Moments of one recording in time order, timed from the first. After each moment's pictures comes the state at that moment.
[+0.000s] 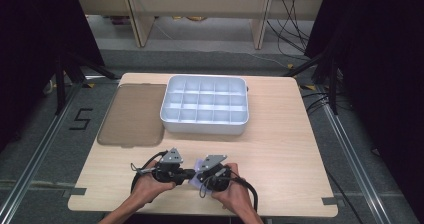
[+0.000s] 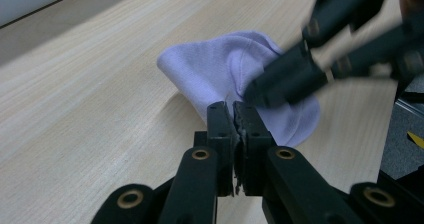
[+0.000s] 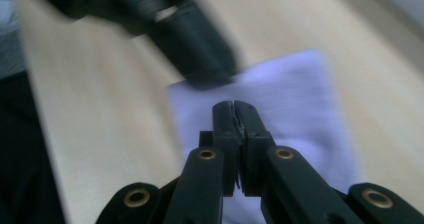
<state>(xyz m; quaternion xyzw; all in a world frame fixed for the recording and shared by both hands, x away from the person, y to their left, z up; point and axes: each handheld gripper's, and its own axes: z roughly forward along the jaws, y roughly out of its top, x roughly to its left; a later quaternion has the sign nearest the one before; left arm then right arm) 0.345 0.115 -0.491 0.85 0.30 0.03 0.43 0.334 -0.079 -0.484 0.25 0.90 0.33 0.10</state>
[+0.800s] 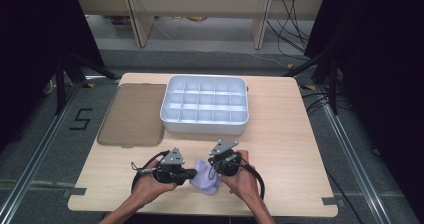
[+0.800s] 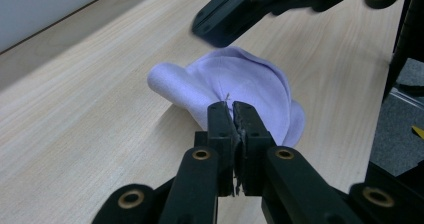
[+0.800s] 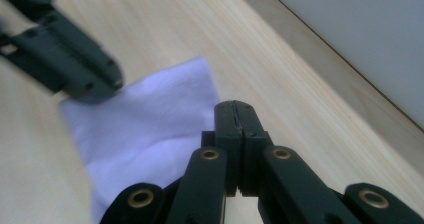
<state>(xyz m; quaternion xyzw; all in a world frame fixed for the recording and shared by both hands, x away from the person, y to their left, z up) 0.341 0.110 -0.480 0.85 0.28 0.04 0.43 0.362 -0.104 -0.470 0.29 0.89 0.33 0.14</state>
